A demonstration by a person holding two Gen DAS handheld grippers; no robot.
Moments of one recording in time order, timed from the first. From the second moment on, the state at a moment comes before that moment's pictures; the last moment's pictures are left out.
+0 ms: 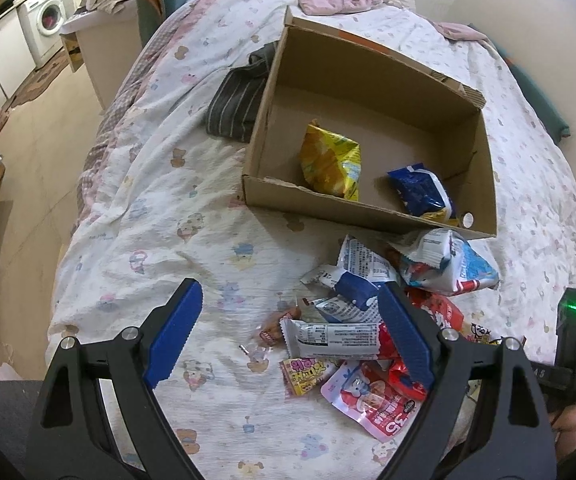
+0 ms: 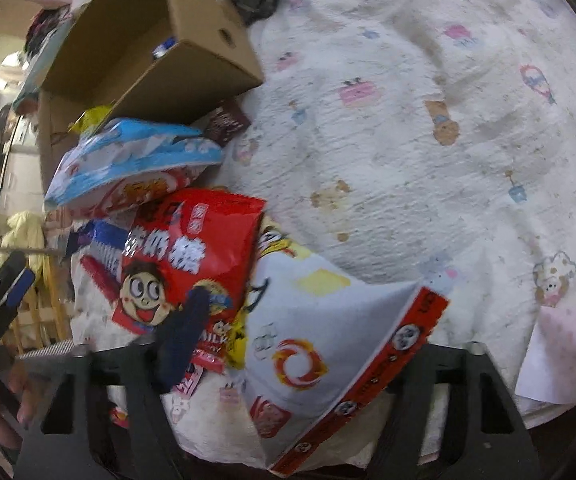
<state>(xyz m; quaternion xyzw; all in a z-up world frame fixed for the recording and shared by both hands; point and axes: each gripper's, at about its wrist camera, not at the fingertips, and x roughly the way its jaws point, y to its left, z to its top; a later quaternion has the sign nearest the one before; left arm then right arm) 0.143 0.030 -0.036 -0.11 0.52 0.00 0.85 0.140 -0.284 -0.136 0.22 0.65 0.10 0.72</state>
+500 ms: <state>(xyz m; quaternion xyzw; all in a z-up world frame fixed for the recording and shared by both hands) 0.147 0.020 -0.083 -0.15 0.60 -0.04 0.78 0.138 -0.307 -0.057 0.25 0.50 0.08 0.83</state>
